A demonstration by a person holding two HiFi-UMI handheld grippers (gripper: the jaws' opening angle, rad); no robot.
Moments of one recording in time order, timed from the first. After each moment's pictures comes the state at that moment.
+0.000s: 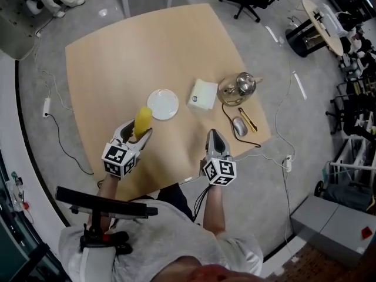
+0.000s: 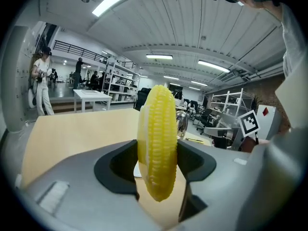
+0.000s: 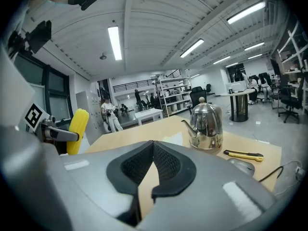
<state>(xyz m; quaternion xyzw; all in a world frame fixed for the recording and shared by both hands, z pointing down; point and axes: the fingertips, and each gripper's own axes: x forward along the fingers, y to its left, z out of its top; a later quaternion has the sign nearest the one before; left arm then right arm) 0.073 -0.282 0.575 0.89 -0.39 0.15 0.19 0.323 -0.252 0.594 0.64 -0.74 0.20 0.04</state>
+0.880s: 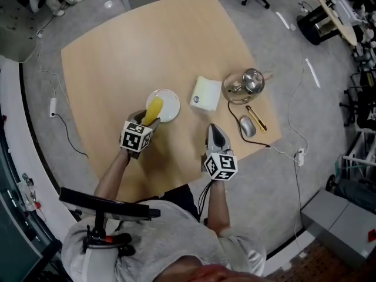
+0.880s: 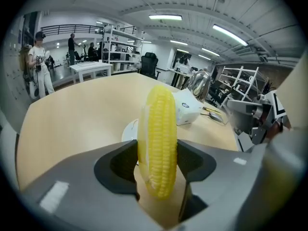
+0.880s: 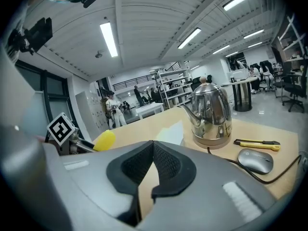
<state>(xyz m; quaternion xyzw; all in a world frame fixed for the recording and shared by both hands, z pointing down) 0.107 -0.349 0.705 0.83 -0.36 0.33 0.26 0.326 -0.292 0.646 0.62 -0.75 0.24 0.04</state>
